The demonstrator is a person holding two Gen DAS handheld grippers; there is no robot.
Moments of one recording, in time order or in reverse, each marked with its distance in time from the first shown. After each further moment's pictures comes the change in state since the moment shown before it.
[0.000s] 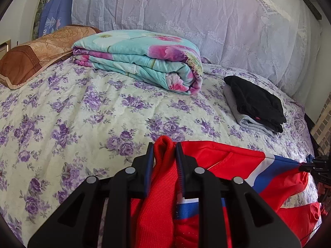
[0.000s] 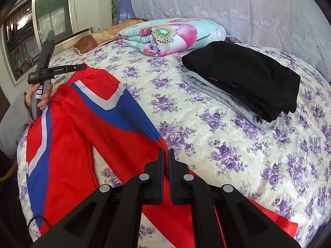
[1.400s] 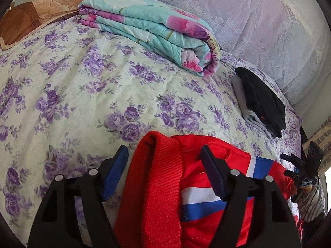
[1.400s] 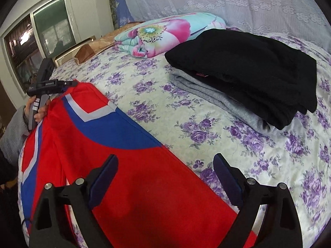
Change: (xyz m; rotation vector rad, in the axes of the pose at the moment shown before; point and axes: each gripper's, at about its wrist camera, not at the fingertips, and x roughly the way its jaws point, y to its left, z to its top) left arm 0.037 0.028 -0.001 -0.165 0.193 -0.062; right arm 0.065 -0.071 0.017 0.045 0.022 0.153
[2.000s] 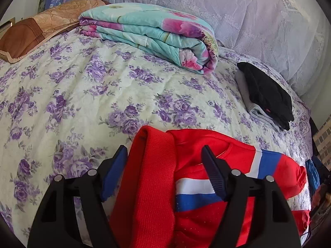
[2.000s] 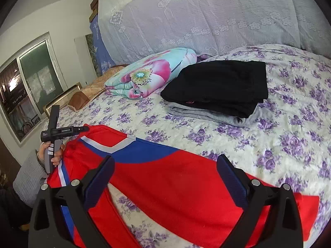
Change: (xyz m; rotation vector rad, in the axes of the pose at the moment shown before) left arm -0.012 -0.016 -0.007 0.054 -0.029 0.087; right arm -0.093 0.047 -0.029 0.232 -0.279 -0.107
